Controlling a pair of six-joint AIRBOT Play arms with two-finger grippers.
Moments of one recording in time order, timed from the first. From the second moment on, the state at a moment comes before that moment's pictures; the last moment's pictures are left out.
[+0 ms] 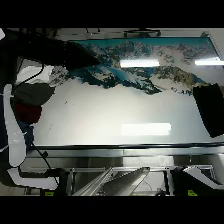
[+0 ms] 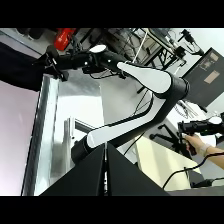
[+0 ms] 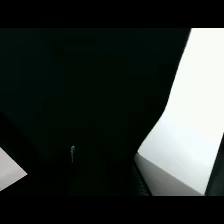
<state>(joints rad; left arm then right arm) -0.15 -1.56 2.02 0.09 -1.73 -1.12 -1.22 -1.15 0.64 -0.76 0.77 1.37</state>
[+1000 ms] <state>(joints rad) 0.06 -1.49 1.89 0.18 -1.70 -1.16 -0.84 -0.87 0.66 -0.52 1.10 1.28</state>
